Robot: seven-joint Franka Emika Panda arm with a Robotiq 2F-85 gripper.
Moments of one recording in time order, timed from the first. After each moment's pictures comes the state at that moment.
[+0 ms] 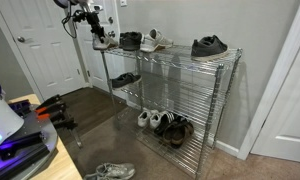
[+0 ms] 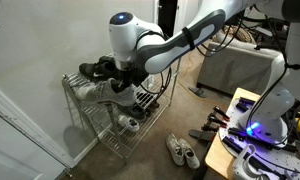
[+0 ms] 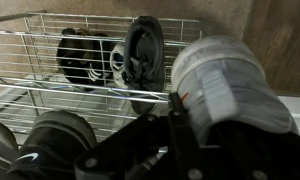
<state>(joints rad) 0.49 0.44 0.13 -1.69 -0.32 2.18 0.70</state>
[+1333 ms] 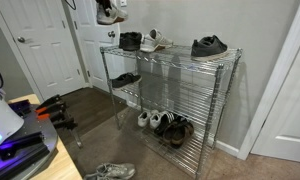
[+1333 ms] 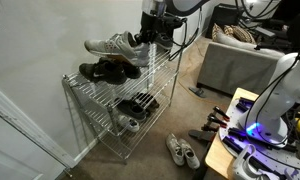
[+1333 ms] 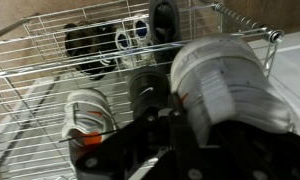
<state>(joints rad) 0.26 0.02 0.13 -1.93 -0.09 2.22 0.56</state>
